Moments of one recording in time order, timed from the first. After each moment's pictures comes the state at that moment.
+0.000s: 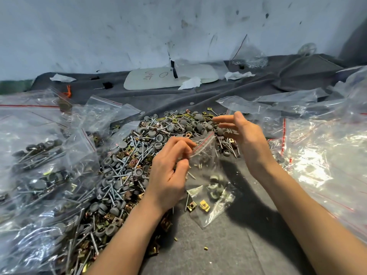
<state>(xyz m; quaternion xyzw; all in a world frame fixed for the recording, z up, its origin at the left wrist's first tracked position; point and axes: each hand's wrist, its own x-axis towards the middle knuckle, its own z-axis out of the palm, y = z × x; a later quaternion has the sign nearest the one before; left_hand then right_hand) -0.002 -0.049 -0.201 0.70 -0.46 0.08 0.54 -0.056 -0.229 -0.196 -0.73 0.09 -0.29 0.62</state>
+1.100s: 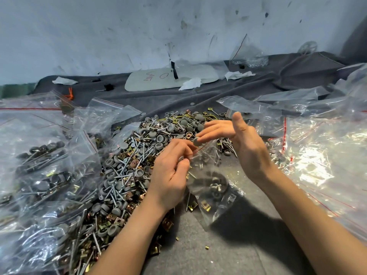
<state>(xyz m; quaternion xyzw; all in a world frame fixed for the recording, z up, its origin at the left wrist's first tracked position) -0.002 -0.049 -0.201 0.72 -0.46 0.07 0.52 -0.065 -0.210 -0.185 -0.77 -0.02 -0.29 0.57</state>
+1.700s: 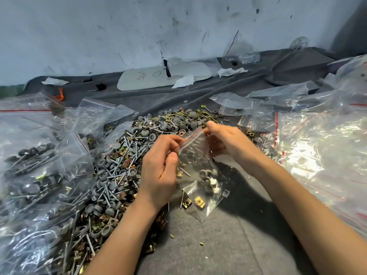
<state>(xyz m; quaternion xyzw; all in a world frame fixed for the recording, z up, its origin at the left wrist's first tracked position) -0.002 -0.048 -0.201 0.72 -0.44 0.09 0.53 -0.062 -0.224 -0.194 -0.76 0.11 -0.12 0.63</state>
